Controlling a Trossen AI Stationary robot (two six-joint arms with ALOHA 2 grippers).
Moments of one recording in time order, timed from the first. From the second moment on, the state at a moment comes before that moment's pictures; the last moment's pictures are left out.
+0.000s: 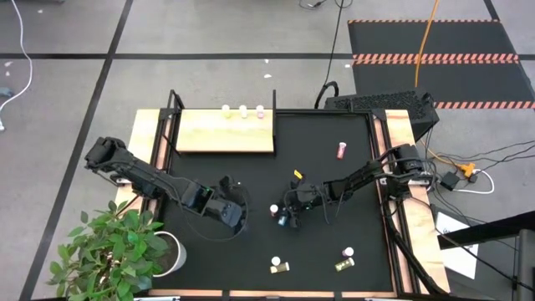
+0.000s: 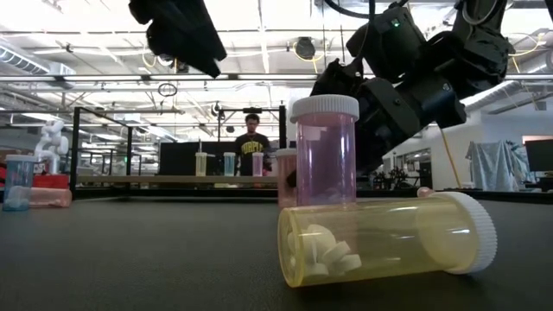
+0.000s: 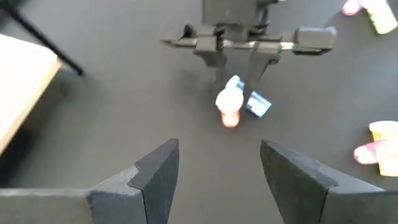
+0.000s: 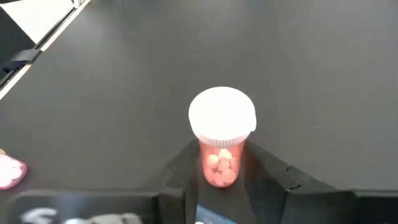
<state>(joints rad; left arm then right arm) -0.39 1.53 1.15 -0.54 -0.44 -0.54 0.15 1.88 0.67 0.69 -0.05 0.21</state>
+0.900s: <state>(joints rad) -0.18 1.51 1.15 -0.01 -0.22 -0.14 0.13 1.40 0.68 0.46 0.13 -0.19</state>
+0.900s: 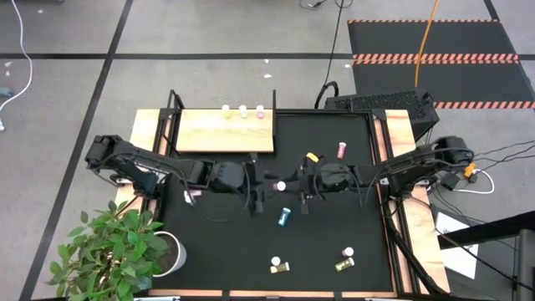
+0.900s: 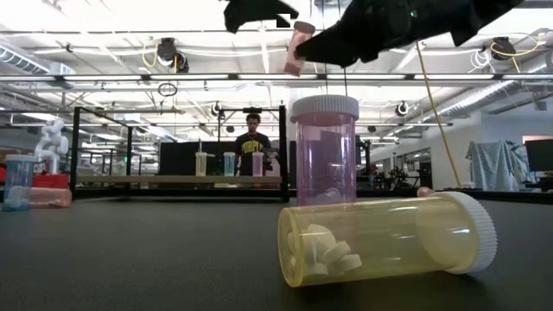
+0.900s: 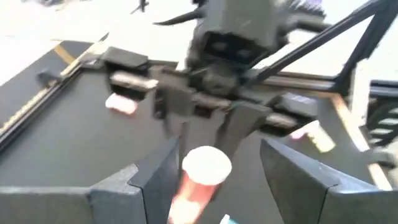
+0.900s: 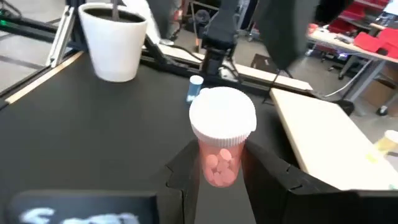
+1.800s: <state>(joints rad) -0.03 1.70 1.39 -0.31 -0.05 -0.07 0.06 1.35 0.68 0.29 -0.01 0.11</state>
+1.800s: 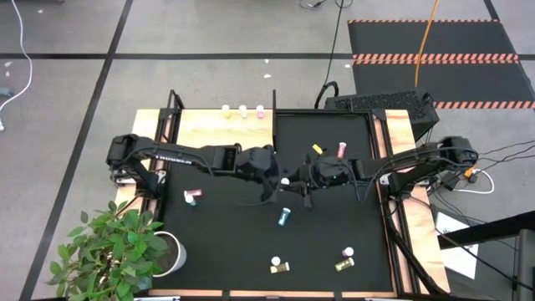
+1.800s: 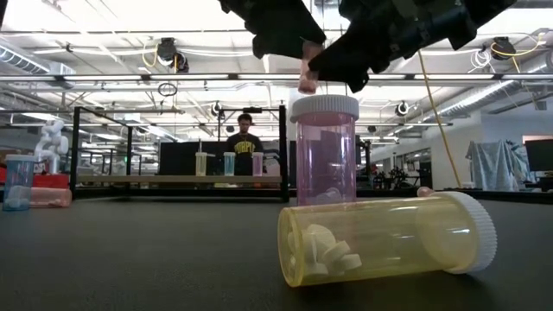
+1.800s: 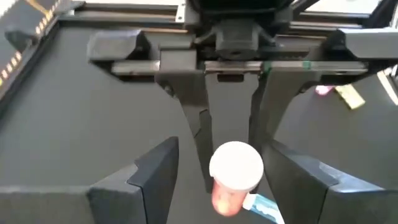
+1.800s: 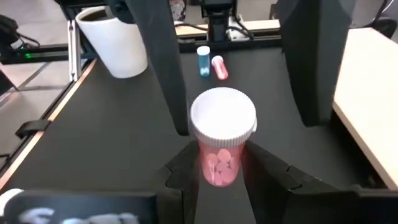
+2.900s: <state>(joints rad) -0.01 1.69 1.39 -0.29 0.10 -0.11 0.06 1.35 0.68 0.31 -0.01 0.09</state>
